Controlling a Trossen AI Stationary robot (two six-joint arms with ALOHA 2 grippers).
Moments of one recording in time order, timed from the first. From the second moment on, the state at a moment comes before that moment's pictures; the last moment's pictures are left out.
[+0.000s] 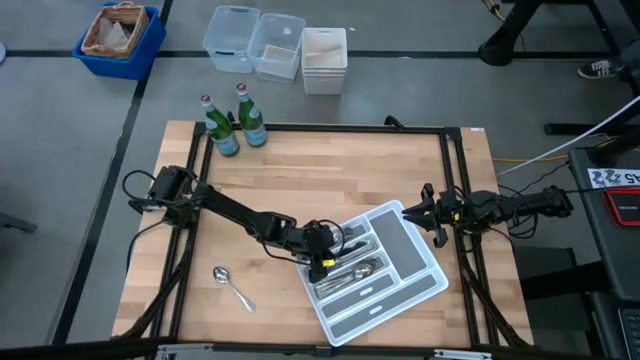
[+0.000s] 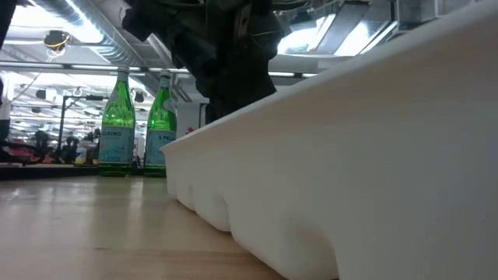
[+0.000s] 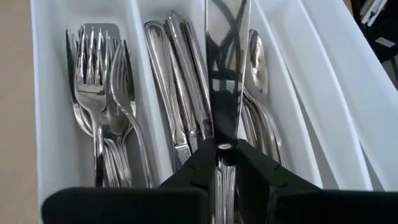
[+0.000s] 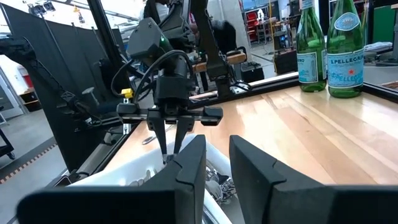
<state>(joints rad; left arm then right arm) -0.27 1.87 1.13 0.00 -0.09 -0.52 0.20 0.02 0.01 0.05 0.13 0.23</state>
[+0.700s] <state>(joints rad) -0.24 1.77 1.13 -0.16 0.17 -0.77 0.20 0.02 0.01 0.05 0.13 0.23</state>
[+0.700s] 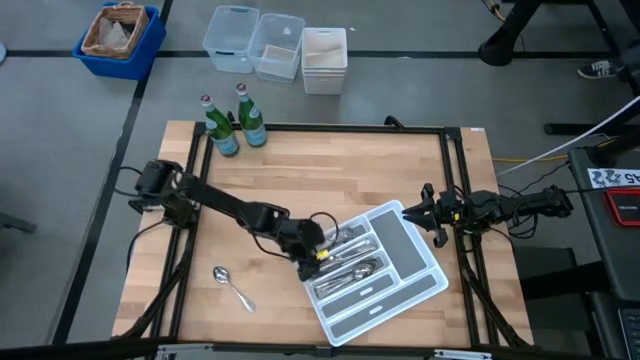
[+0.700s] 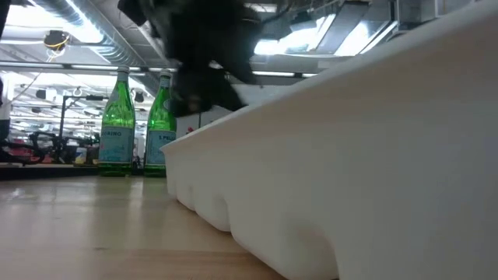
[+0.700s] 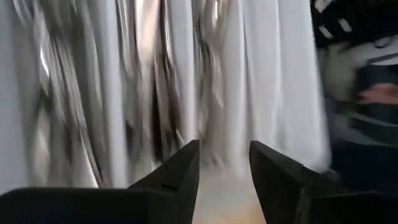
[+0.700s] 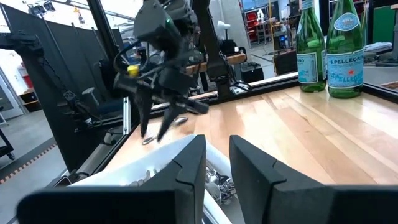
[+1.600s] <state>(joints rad) -0.64 1.63 1.05 -0.83 0.48 -1.77 0.20 0.02 0.01 0.05 0.13 0.23</state>
